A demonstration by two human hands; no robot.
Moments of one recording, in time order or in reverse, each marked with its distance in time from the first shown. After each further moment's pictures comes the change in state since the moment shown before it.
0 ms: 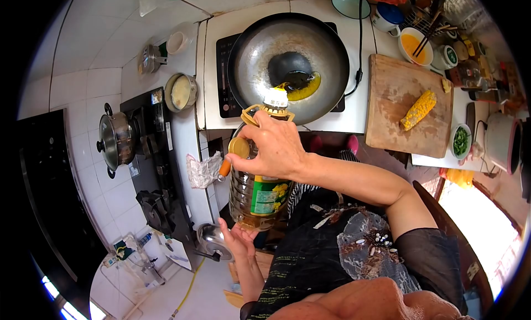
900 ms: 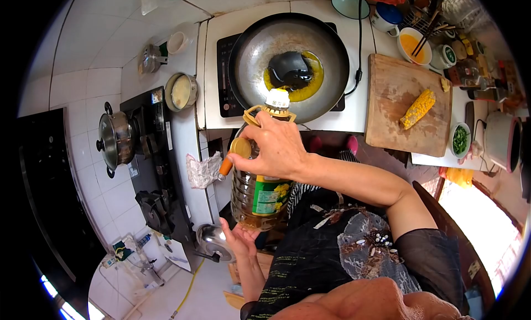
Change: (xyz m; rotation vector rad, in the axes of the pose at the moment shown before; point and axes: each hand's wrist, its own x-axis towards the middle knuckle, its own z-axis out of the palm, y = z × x) left_hand 0.013 0.002 -0.014 0.006 0.038 -0.010; right_hand 0.002 -0.004 0.021 -0.031 -0.014 0.018
